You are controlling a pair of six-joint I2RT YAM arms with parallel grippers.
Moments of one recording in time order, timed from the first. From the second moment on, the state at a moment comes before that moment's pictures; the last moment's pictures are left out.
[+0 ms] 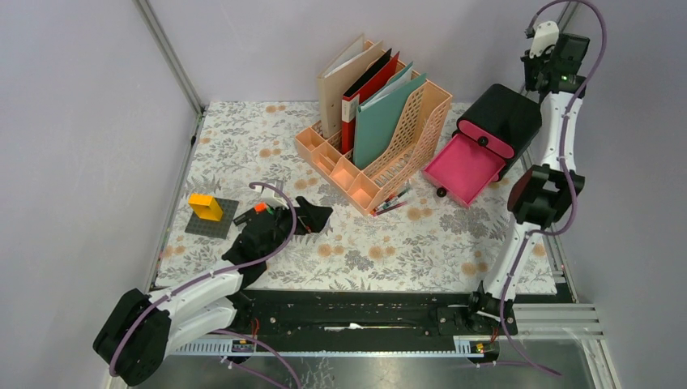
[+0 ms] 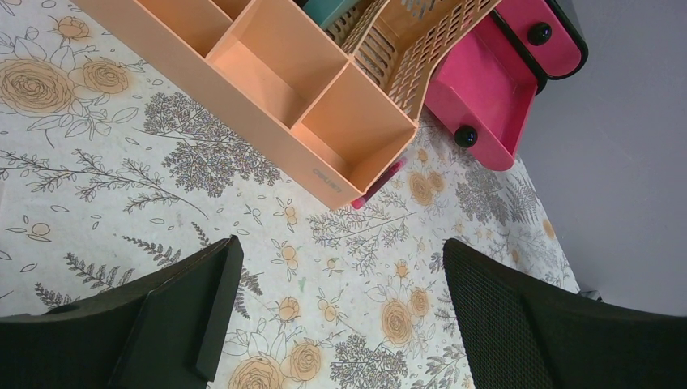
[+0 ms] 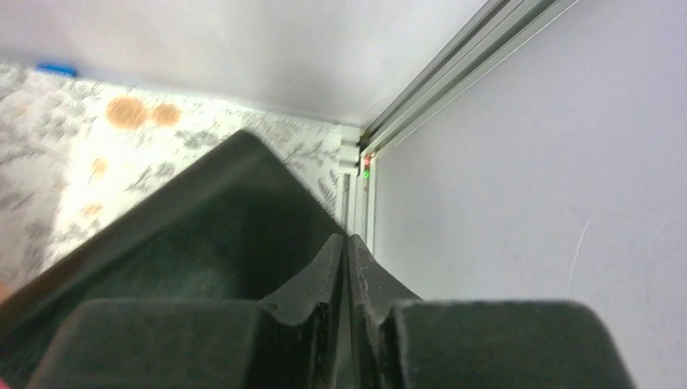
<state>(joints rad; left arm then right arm) -0.61 0.92 0.24 0.51 -0.02 -0.69 -0.30 2.14 2.31 -0.66 -0.20 -0.49</state>
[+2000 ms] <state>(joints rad) -0.60 1.01 0.26 0.53 0.02 -0.70 -0.37 2.35 2.34 -0.52 -0.41 -0.19</state>
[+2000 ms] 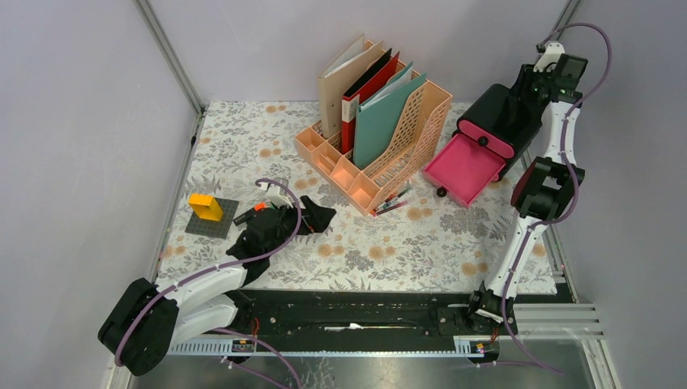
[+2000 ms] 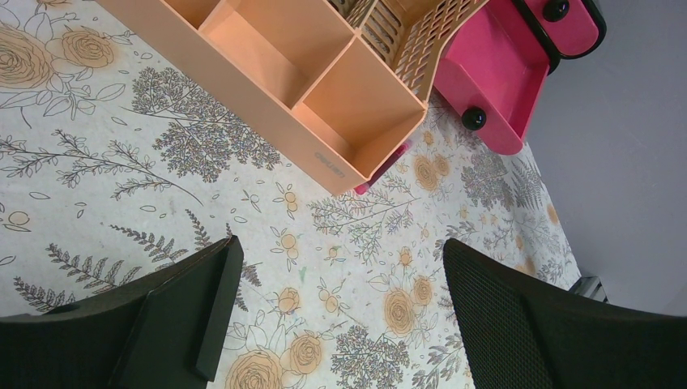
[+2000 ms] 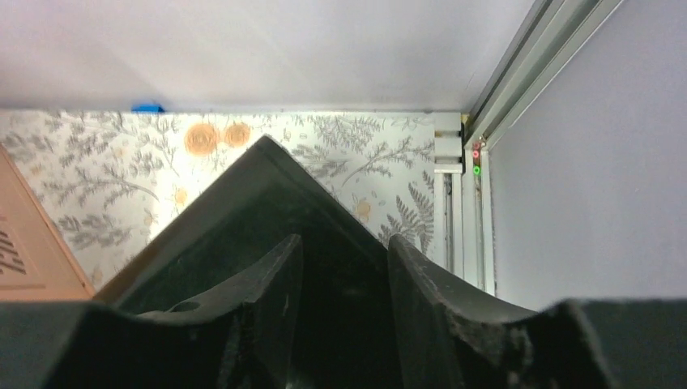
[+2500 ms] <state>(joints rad) -0.60 1.04 0.26 0.53 0.02 -0.70 -0.37 2.43 2.40 -0.44 -0.46 -0.05</state>
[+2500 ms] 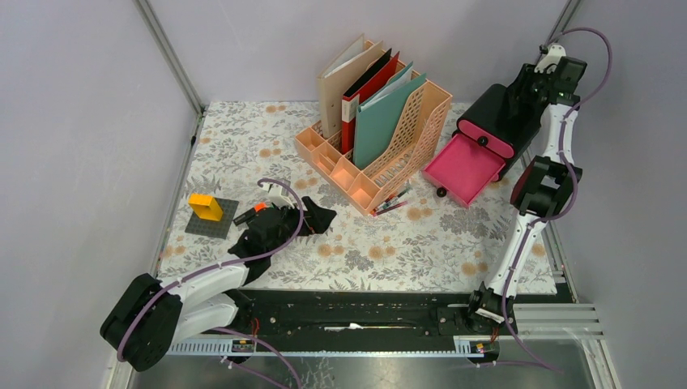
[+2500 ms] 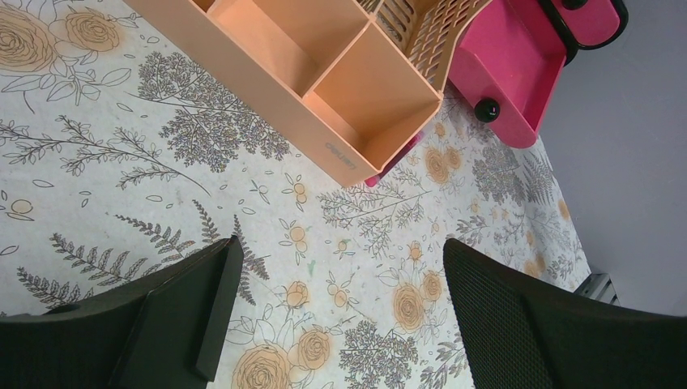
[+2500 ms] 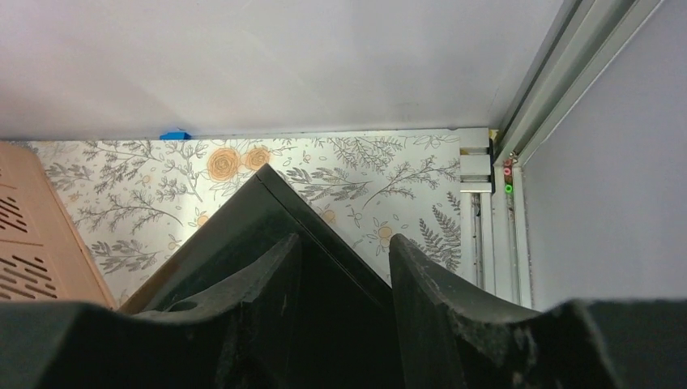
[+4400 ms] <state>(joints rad) -0.66 1.22 0.46 0.34 0.19 -0.54 -0.32 1.76 1.90 -0.88 -0.78 -0.57</state>
